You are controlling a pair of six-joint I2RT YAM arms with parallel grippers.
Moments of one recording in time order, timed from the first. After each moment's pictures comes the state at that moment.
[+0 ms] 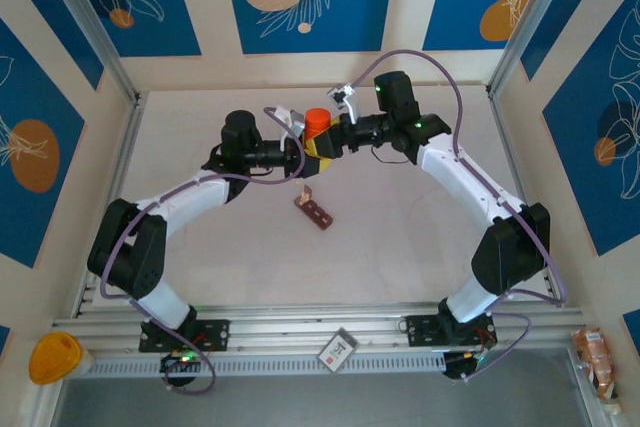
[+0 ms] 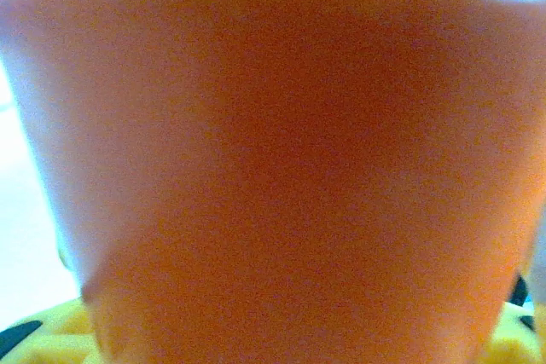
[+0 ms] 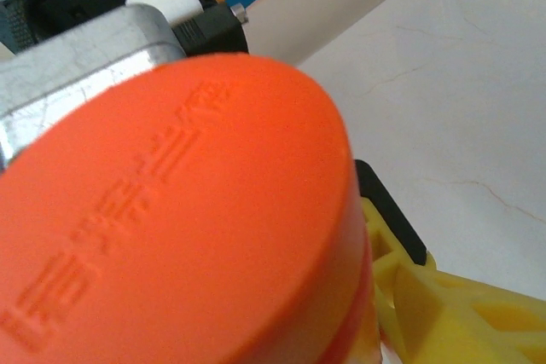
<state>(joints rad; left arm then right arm) -0.48 1.61 1.05 0.46 1.00 -0.17 0.44 1.59 1.47 -0.46 -0.89 0.08</state>
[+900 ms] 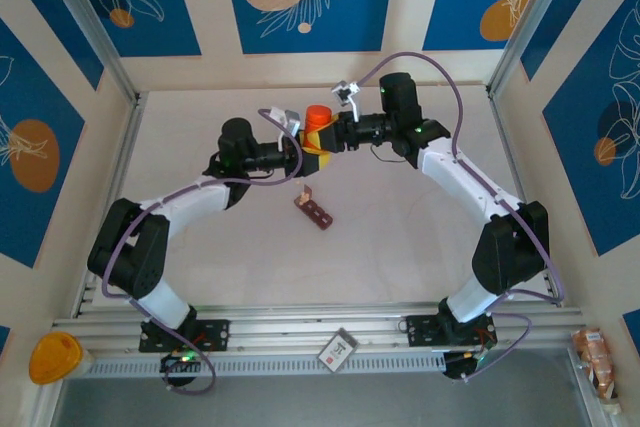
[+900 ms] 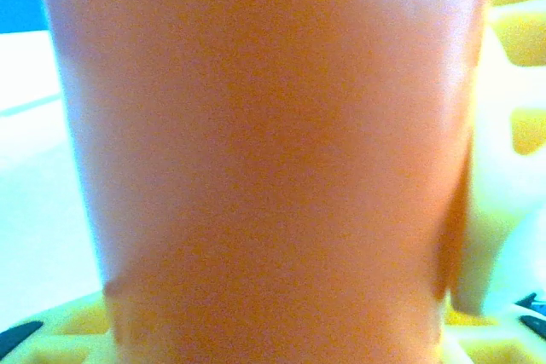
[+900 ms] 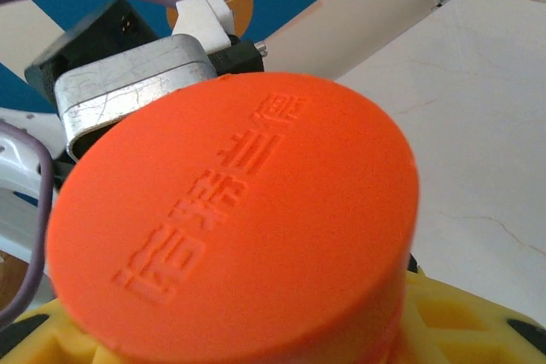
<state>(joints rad) -0.47 1.61 0.97 0.66 0.94 -0.35 0.41 1.59 1.39 -0.25 -0.96 0.18</state>
